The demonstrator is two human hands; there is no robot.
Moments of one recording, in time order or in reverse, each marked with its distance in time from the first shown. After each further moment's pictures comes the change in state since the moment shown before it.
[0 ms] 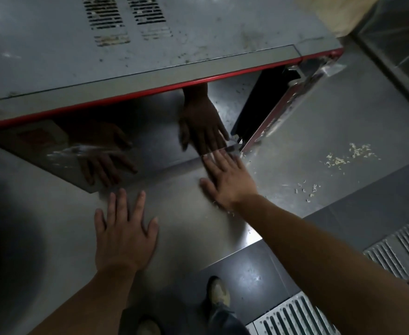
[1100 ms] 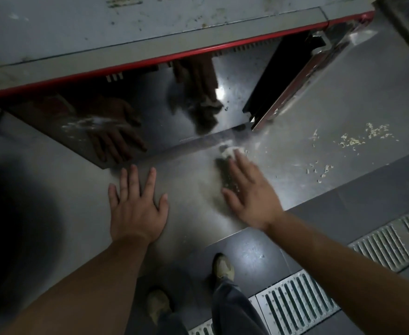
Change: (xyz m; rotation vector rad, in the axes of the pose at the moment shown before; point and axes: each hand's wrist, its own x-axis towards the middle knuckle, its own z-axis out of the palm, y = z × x) left_hand 0.001 -0.002 0.000 0.008 -0.005 0.004; right_hand -0.090 -0.018 -0.007 0.290 0.220 -0.039
